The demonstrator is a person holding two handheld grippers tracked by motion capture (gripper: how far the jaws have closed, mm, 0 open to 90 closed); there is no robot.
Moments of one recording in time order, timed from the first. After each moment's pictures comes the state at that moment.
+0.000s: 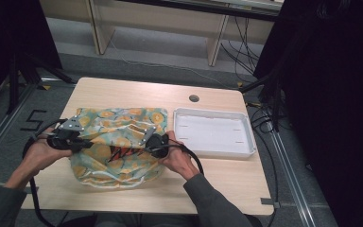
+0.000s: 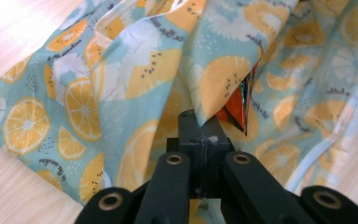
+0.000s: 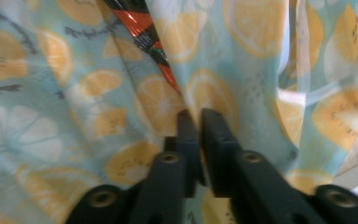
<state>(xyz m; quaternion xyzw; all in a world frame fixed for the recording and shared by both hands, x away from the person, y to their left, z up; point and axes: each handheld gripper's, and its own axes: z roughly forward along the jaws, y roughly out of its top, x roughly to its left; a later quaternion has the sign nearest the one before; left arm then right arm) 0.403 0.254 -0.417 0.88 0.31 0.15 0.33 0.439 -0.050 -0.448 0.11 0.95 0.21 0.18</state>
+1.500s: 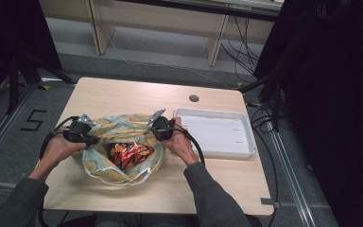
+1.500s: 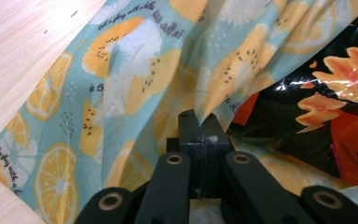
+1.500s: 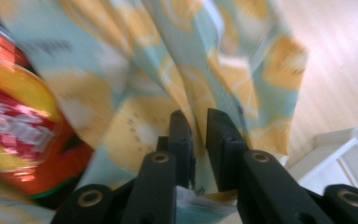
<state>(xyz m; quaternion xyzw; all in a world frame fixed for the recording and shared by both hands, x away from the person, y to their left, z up) 0.449 0.241 -0.453 0.87 0.37 0.15 0.28 0.495 -0.061 -0.447 0.21 0.93 0.23 0.19</state>
